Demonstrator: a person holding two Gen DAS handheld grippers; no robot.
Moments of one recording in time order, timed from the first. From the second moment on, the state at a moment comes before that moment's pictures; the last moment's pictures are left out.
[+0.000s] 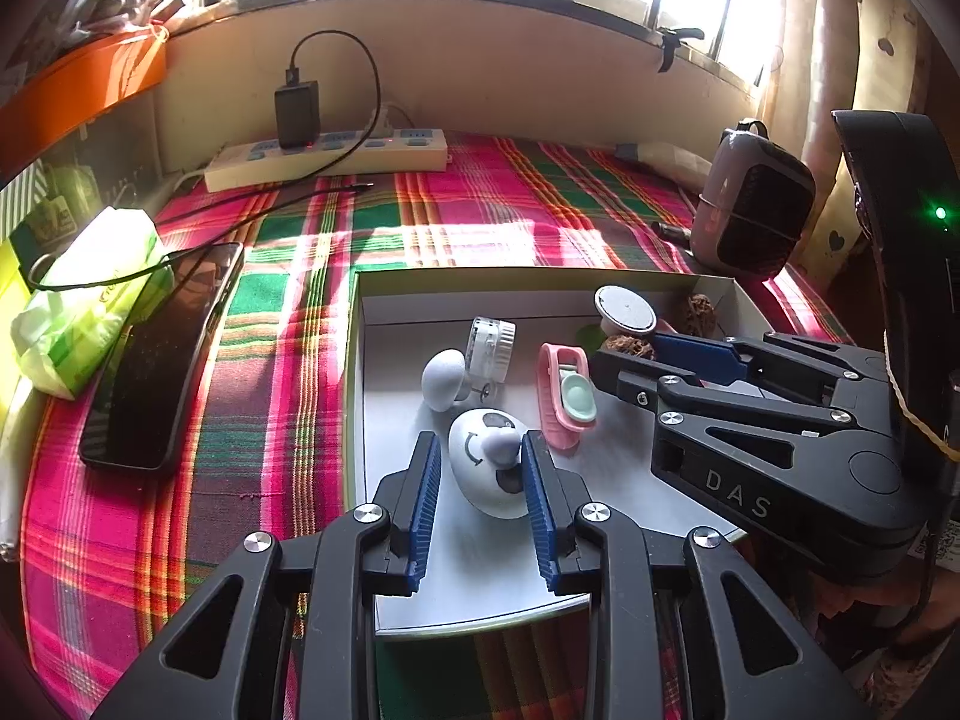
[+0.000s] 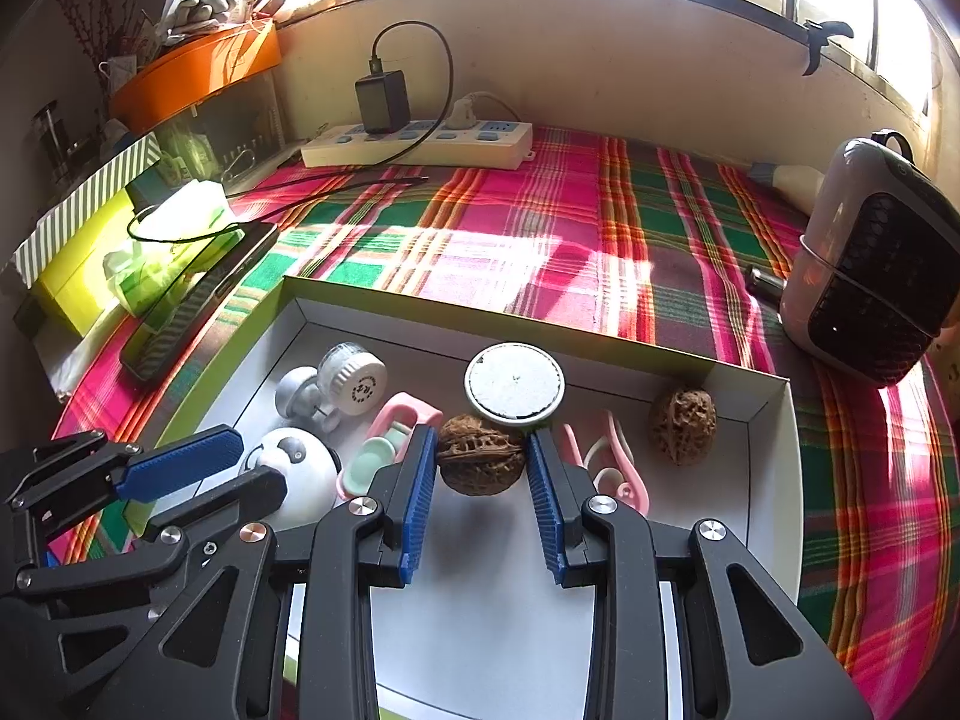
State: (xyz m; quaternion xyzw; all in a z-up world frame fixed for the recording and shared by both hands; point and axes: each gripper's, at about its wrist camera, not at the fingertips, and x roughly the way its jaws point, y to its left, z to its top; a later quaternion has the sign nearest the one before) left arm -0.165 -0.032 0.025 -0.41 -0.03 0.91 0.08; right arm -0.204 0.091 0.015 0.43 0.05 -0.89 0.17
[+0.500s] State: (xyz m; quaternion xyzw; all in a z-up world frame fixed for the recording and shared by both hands) left arm -0.168 -0.031 0.025 -0.41 -0.03 0.91 0.08; right arm -0.211 0.087 0.011 0.43 0.05 -0.88 0.18
